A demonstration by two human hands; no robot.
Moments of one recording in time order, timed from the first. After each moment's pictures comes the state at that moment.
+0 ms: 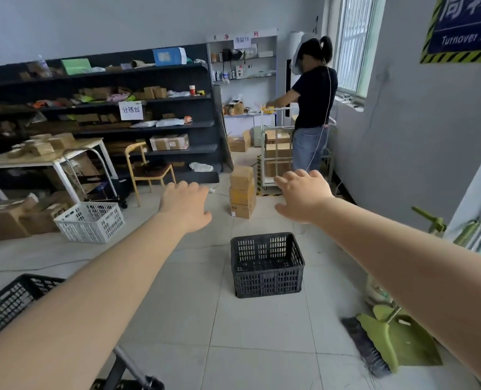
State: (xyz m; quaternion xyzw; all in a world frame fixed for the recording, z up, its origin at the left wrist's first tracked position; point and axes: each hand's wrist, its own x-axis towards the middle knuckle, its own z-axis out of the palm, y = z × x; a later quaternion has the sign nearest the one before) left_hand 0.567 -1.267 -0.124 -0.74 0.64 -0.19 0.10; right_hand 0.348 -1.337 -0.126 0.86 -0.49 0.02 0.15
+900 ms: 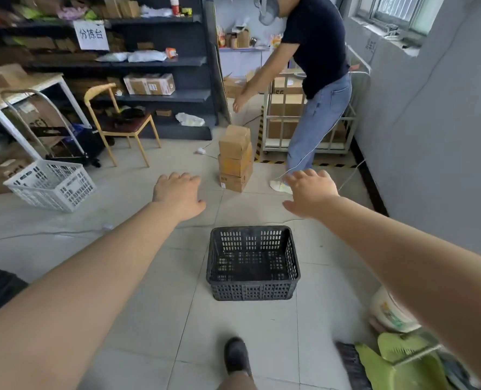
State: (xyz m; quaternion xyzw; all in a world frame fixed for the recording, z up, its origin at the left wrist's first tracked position) left_hand 0.610 -1.702 -0.242 -0.78 0.61 -0.06 0.12; right_hand 0.369 -1.790 -0.253 0.87 -0.49 -0.08 0.06
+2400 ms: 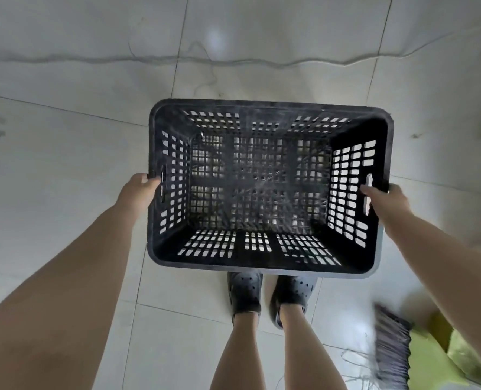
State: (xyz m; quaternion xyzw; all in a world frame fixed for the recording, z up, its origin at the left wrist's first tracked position) left_hand 0.796 -1.986 -0.953 -0.88 0.14 0.45 -0.02; right_hand 0.385 -2.129 -0.955 0.37 -0.82 -0.04 -0.43
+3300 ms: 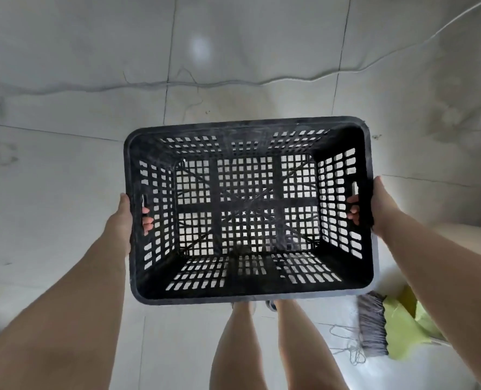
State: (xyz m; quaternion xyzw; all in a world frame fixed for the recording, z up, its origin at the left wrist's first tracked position) left_hand 0.780 -1.968 -0.872 -0.83 -0.12 0.49 -0.24; right_hand 0.362 -2.135 -0.879 0.15 -0.81 0.04 -0.57
